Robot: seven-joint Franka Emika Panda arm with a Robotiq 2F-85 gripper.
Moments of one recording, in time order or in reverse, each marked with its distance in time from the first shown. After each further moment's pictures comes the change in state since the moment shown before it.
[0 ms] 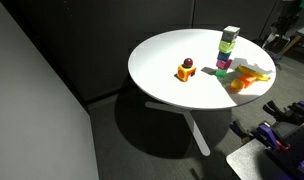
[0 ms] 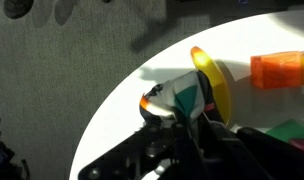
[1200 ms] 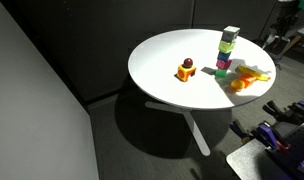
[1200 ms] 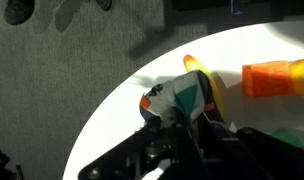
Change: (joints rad) arm 0.003 -0.008 0.024 -0.004 -0.011 -0.045 0.018
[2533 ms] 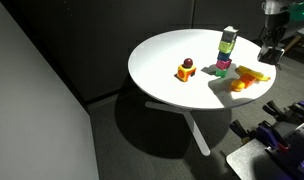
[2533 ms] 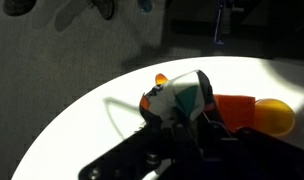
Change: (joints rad) arm 0.047 0.002 0.064 -0.070 -0.049 -0.035 -0.028
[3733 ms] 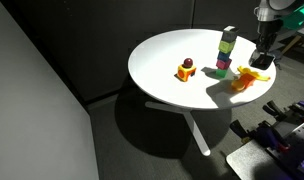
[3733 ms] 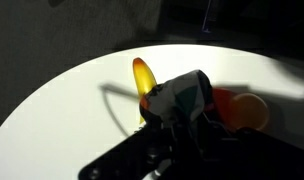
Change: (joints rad) arm 0.029 -0.026 0.041 -0.091 -0.004 0.117 0.000
